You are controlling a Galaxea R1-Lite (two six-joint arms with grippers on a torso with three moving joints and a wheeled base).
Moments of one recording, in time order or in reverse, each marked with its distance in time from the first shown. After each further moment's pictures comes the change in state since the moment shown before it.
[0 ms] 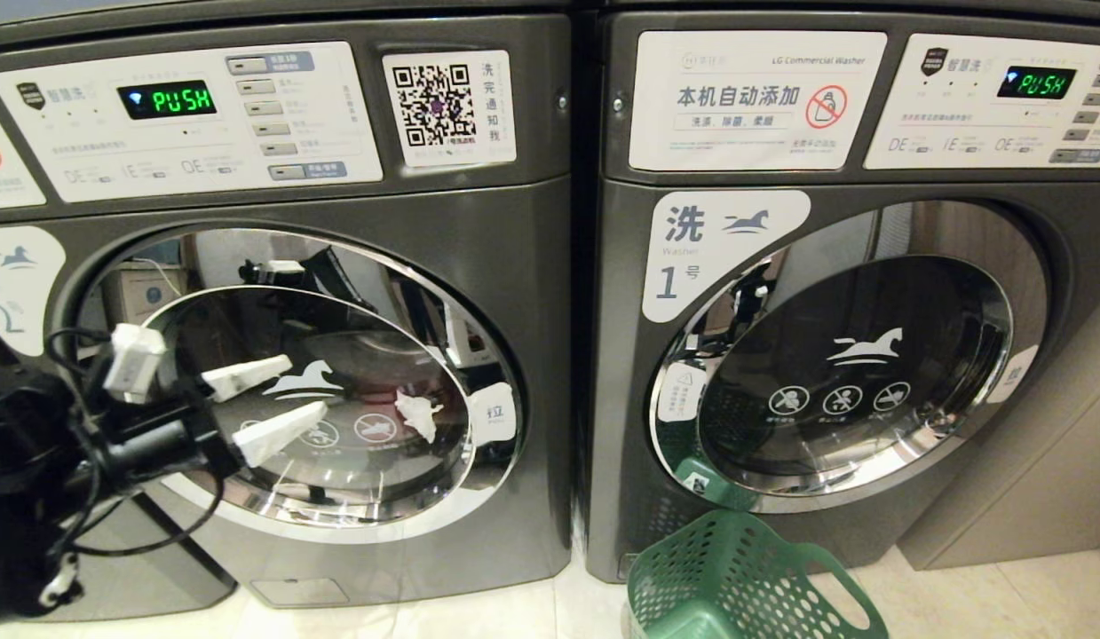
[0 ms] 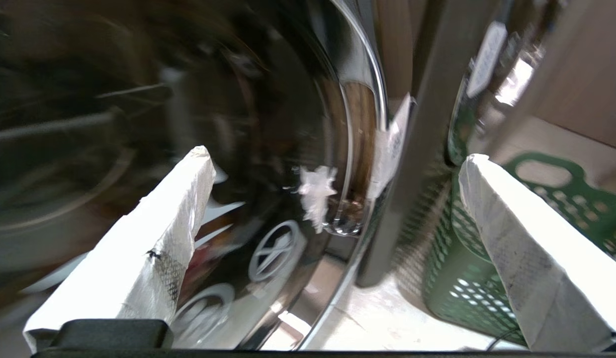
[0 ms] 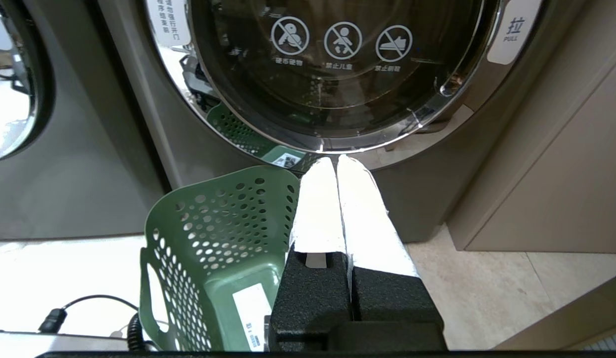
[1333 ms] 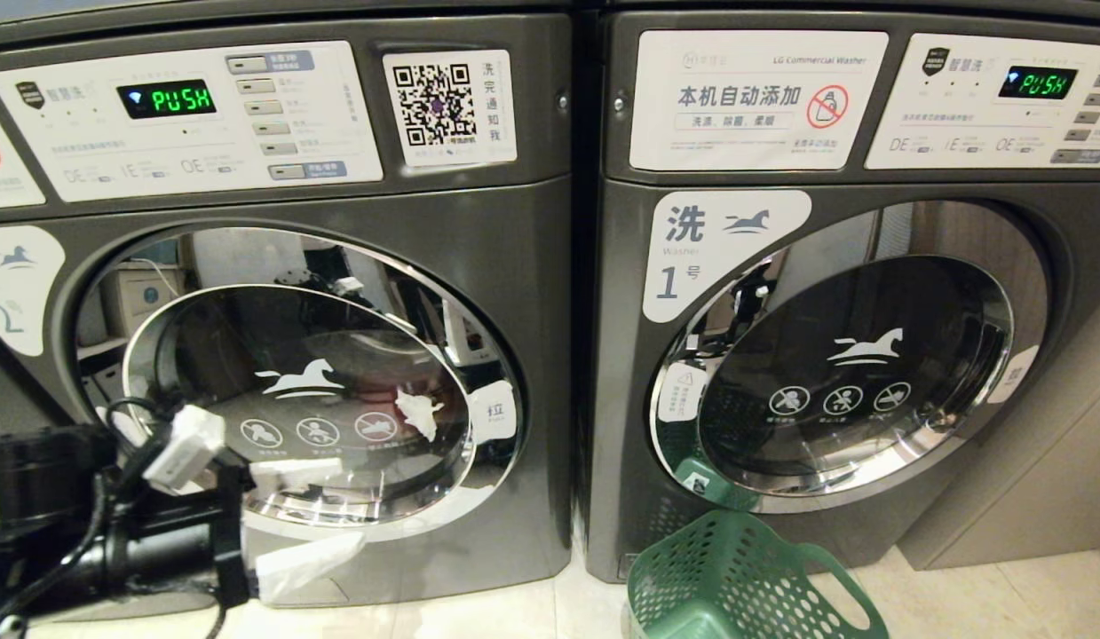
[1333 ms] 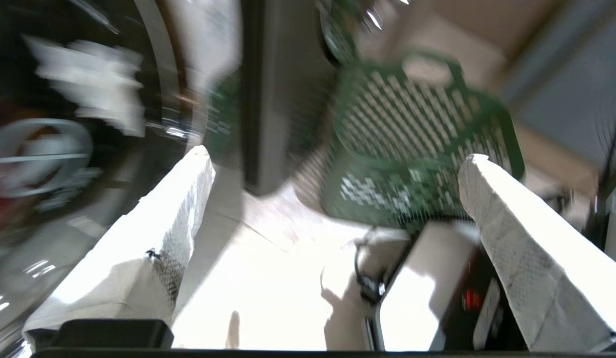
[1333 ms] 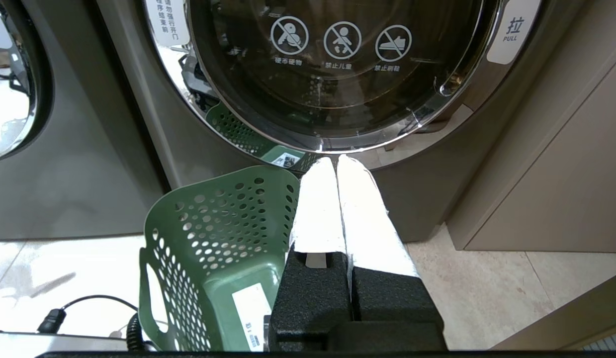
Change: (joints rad) left arm -0.195 -0.201 0.151 0.633 0.018 0.402; right arm -0.001 0.000 0.000 0.000 0.000 0.000
